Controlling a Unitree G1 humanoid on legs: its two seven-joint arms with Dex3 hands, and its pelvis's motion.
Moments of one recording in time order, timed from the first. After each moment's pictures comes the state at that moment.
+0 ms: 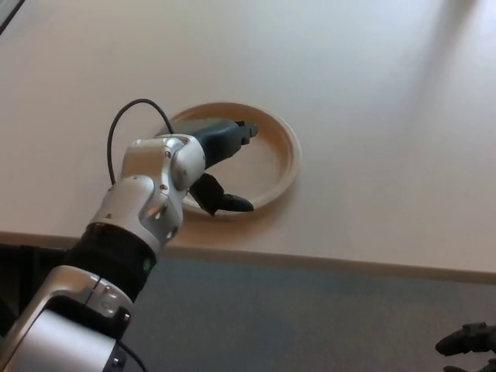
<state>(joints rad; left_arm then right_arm) -0.87 0.19 -0.26 0.72 0.84 0.14 -0.51 -0.35 -0.48 0.19 1.19 -0.29 -0.30 0.14</state>
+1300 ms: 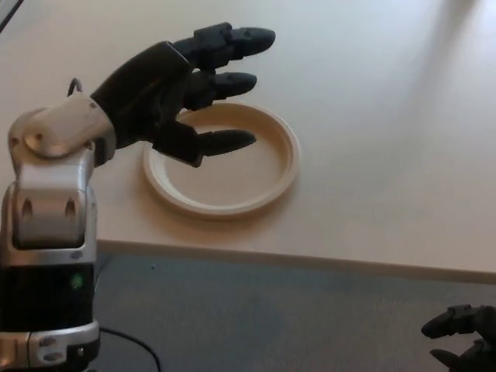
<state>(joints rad) -0.66 0.14 0.24 -0.03 0.21 0.32 -0.88 -0.40 -0.46 0.21 1.20 -0.31 -0.29 0.15</state>
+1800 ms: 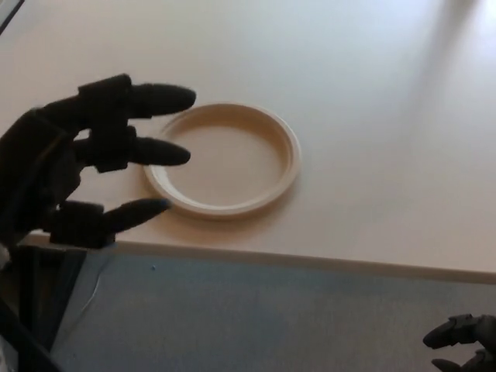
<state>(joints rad) -0.18 0.14 0.44 -0.55 0.01 0.32 -0.89 -0.39 -0.45 0.21 1.23 -0.31 -0.29 0.15</state>
